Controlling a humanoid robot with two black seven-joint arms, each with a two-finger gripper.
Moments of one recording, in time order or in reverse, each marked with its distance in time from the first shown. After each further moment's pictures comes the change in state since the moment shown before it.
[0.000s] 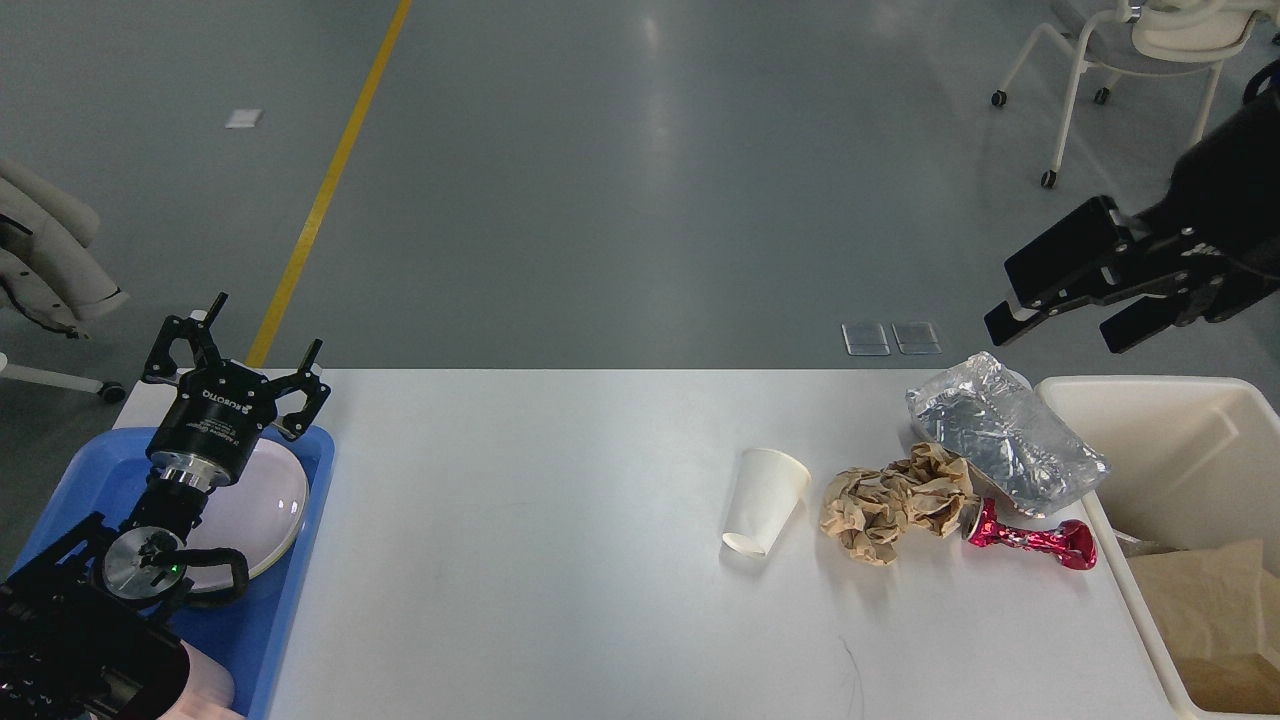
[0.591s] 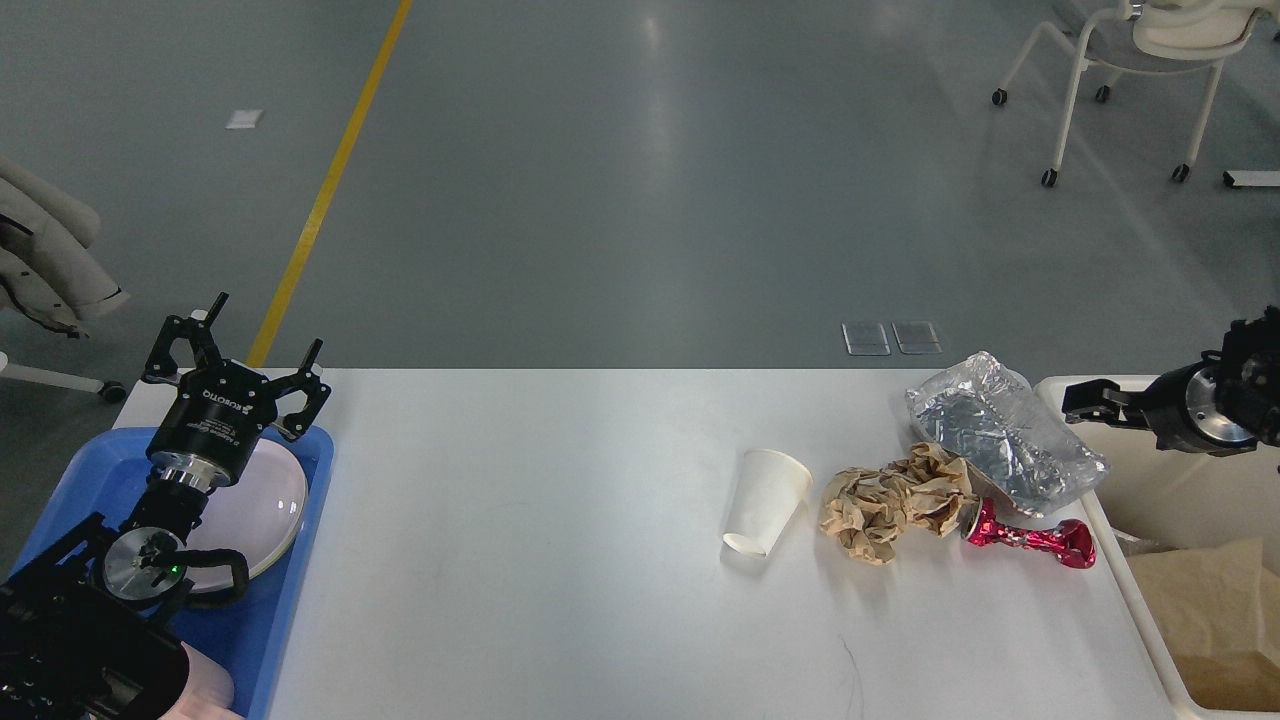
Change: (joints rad) left arm 0.000 0.000 0.002 0.000 0.001 -0.001 0.000; right arm -1.263 0.144 0.057 -0.987 0.422 -0.506 -0.075
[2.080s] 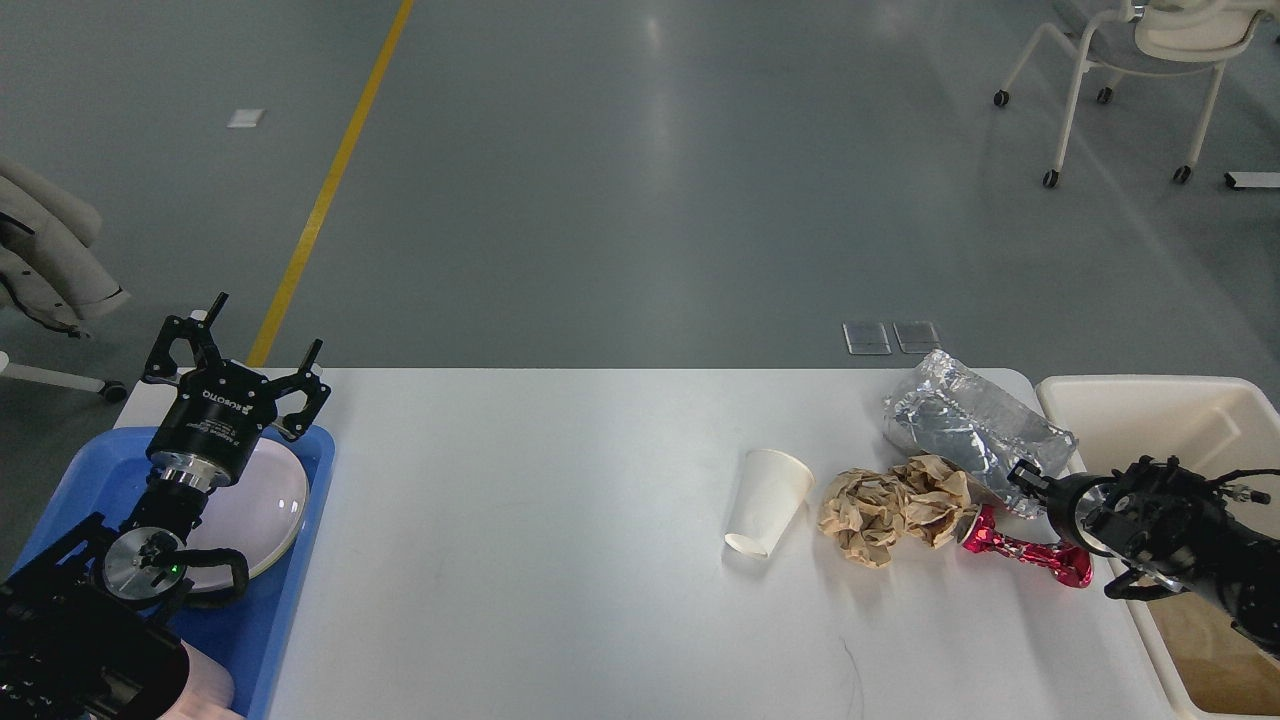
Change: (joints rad) left arm 0.000 0.000 0.000 0.000 -0.001 0.000 0.000; right arm -0.360 0.142 0.437 -0.141 0.068 -0.310 -0.142
